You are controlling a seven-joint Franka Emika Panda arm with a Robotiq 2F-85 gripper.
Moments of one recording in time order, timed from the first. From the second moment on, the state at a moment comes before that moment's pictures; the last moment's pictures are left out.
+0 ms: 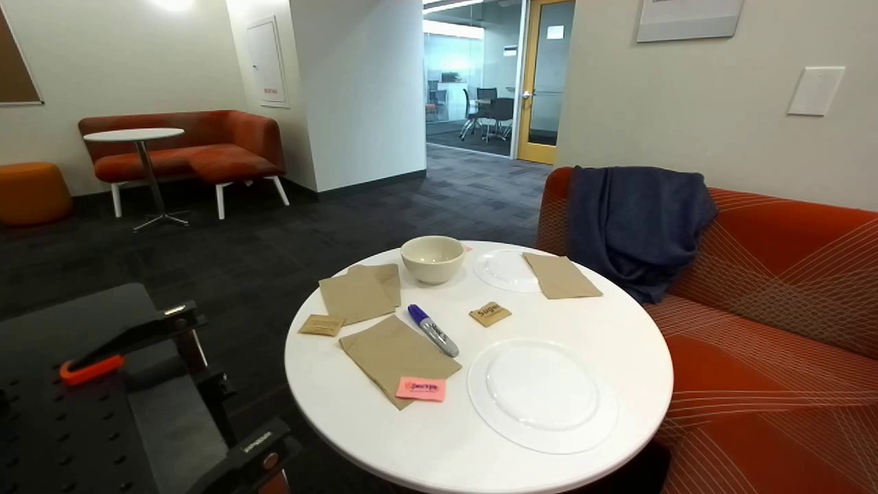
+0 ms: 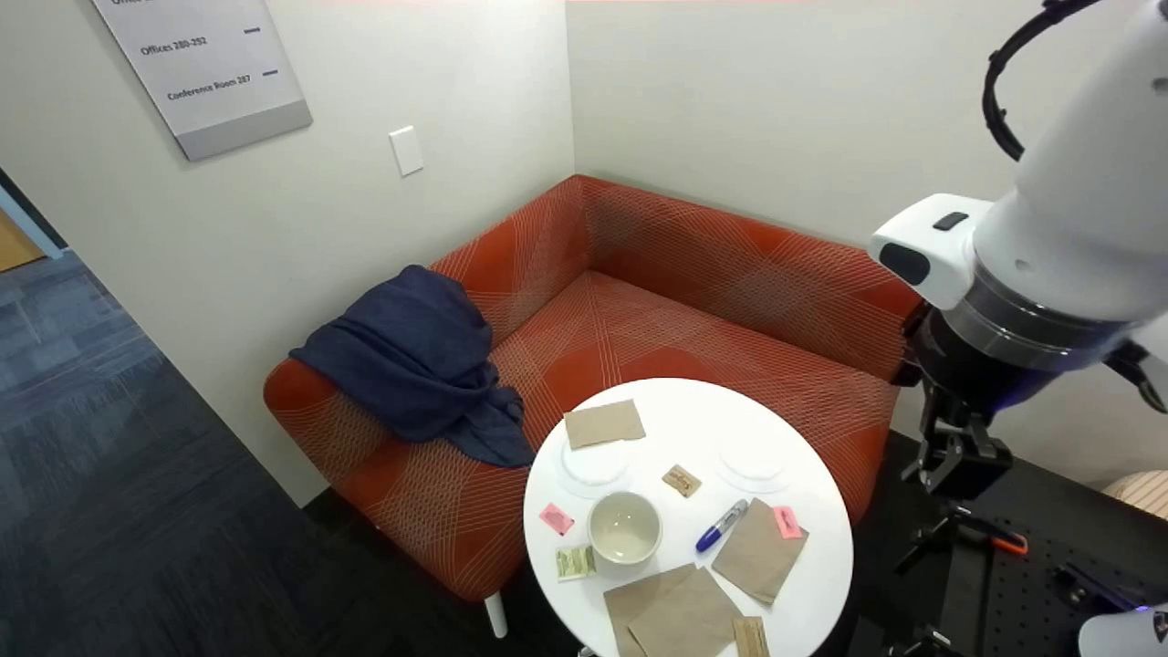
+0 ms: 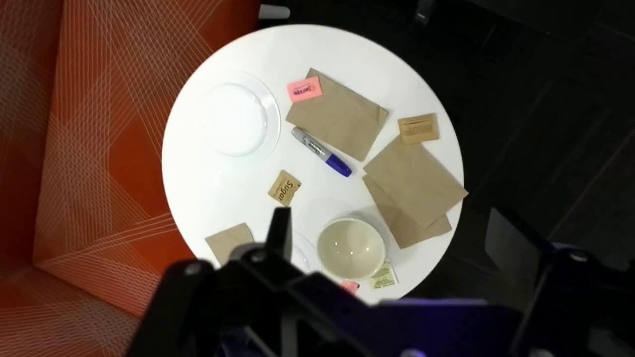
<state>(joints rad) 0.16 -0.50 0.24 -2.36 -0.10 1.83 0.00</state>
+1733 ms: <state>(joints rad) 0.11 0.08 0.04 -2.54 -0.11 2.55 -0.65</state>
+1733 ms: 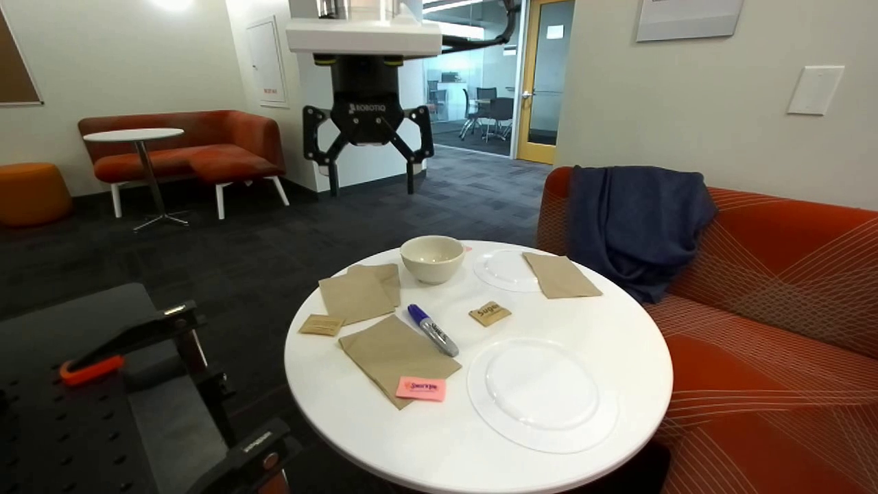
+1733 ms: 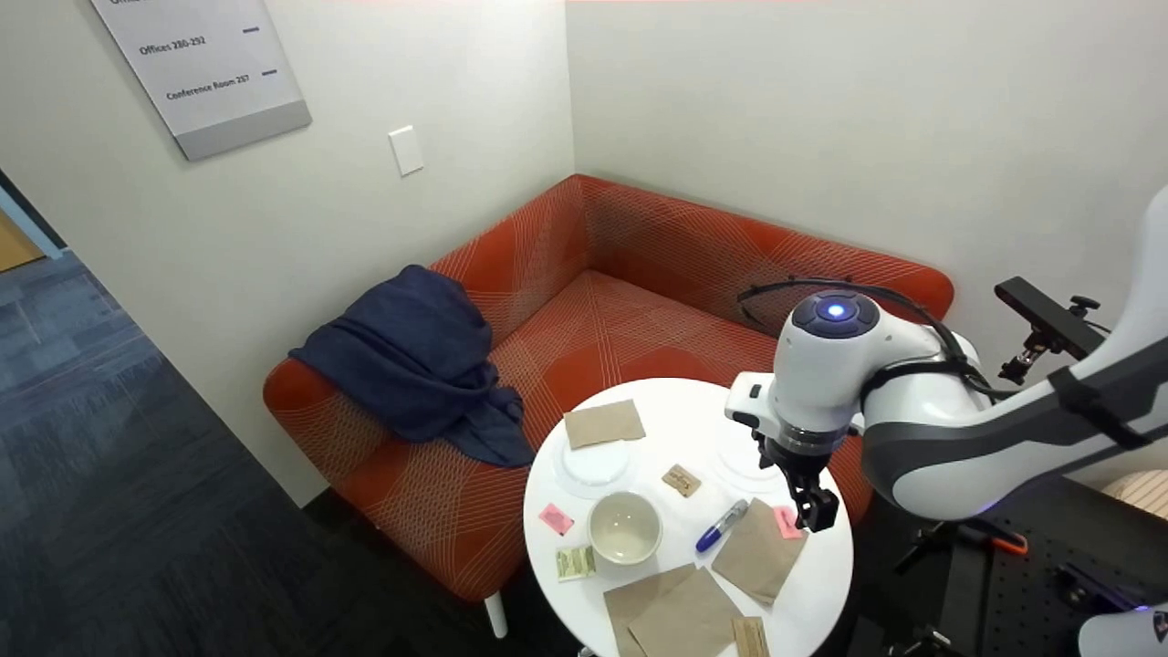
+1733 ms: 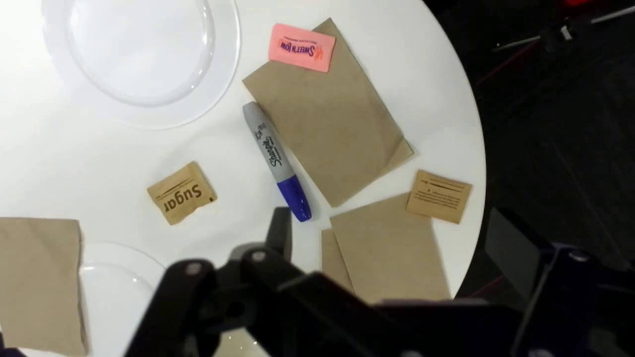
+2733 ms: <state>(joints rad) 0.09 0.17 0.05 -2.48 -0.30 2.55 -0.66</state>
